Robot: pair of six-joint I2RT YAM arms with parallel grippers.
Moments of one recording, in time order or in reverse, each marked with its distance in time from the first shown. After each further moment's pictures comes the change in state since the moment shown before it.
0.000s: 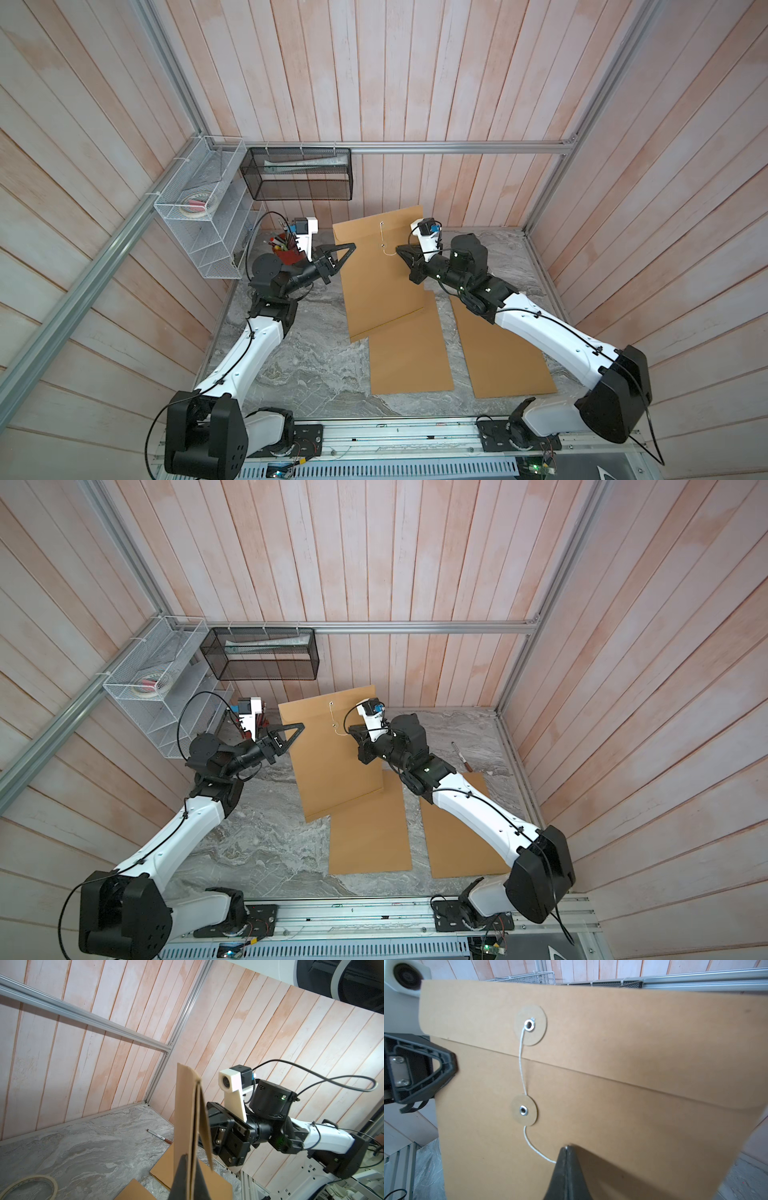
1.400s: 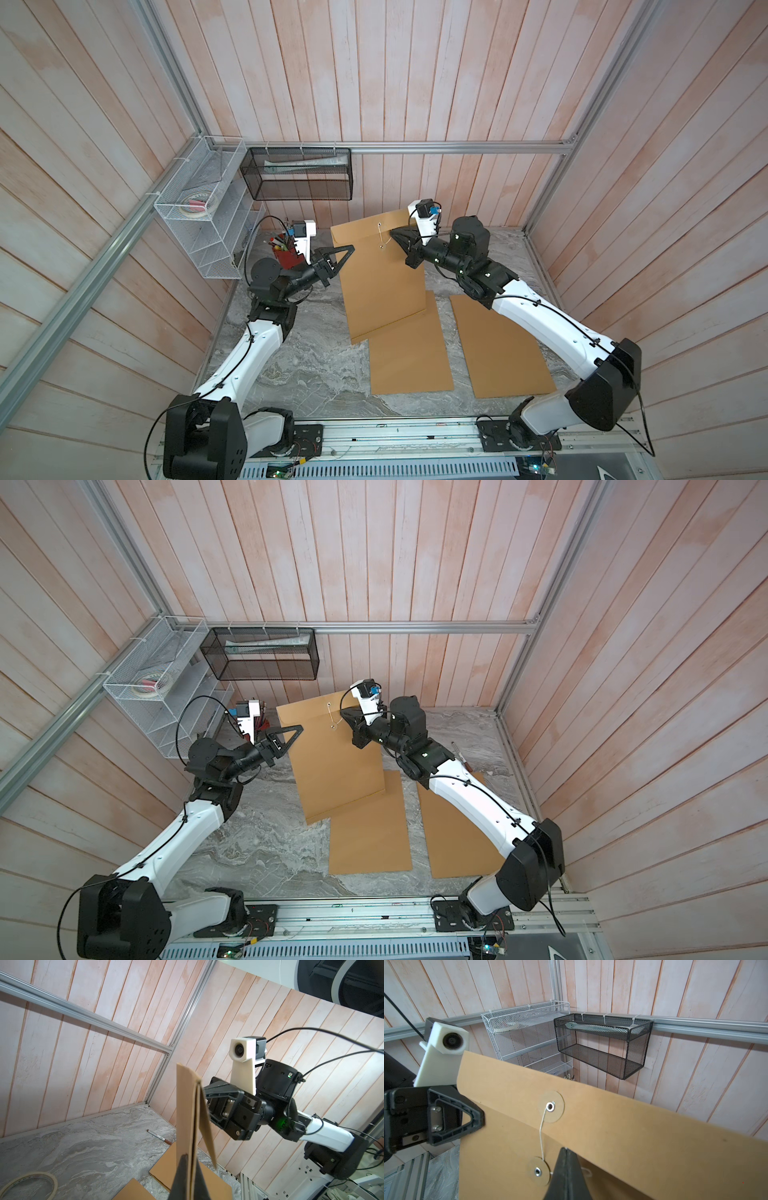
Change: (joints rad) left arm 0.002 -0.018 -0.034 0.035 -0.024 -0.023; right arm -0.003 0.074 0.179 -0.026 -0.088 -0.016
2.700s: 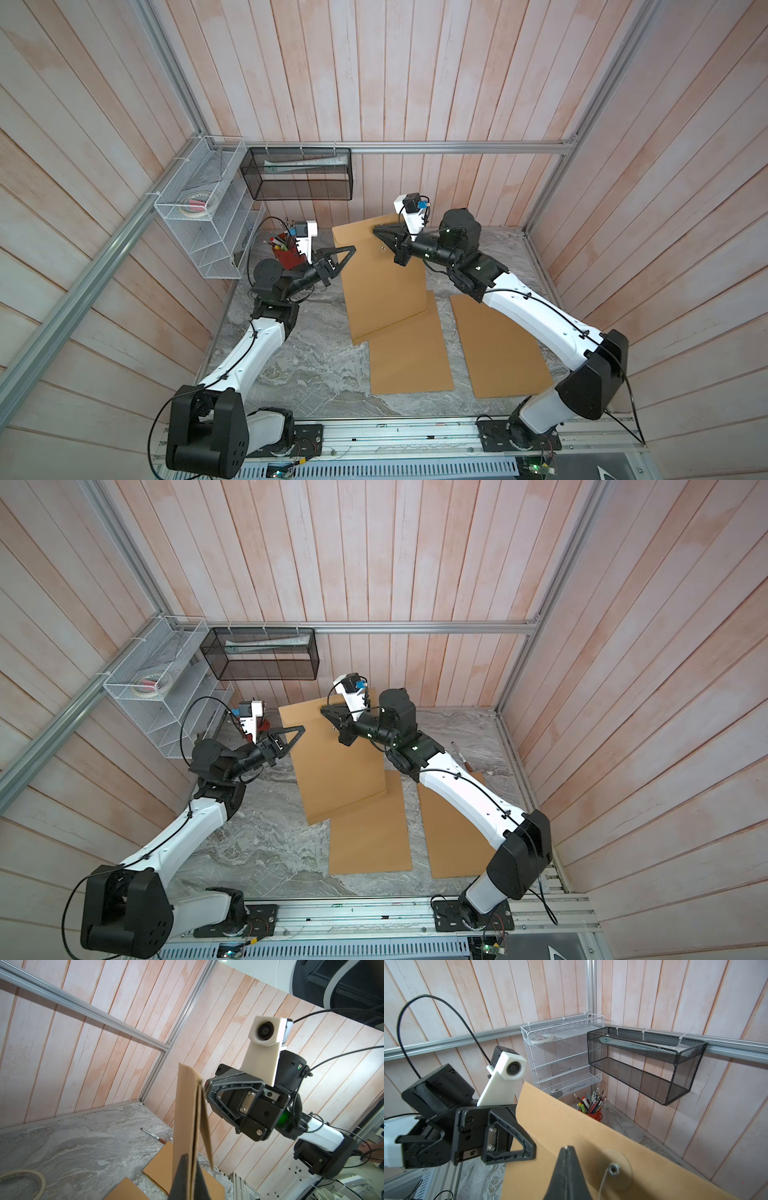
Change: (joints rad) left arm 0.000 0.043 -0.013 0.075 0.025 -0.067; right arm 0.051 0.084 0.137 0.014 -0.138 0.019
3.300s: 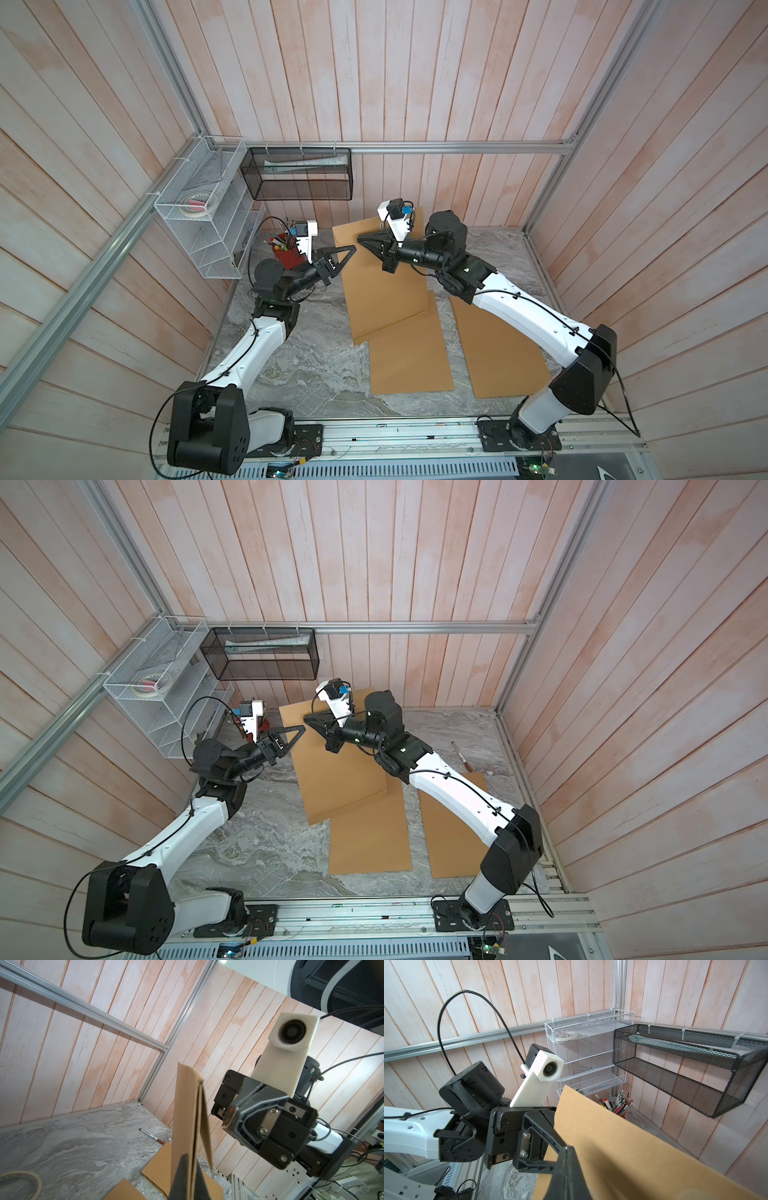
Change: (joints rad) left arm 0.000 0.016 0.000 0.033 0.000 -0.023; right arm 0.064 0.040 0.039 -0.004 -0.048 0.008
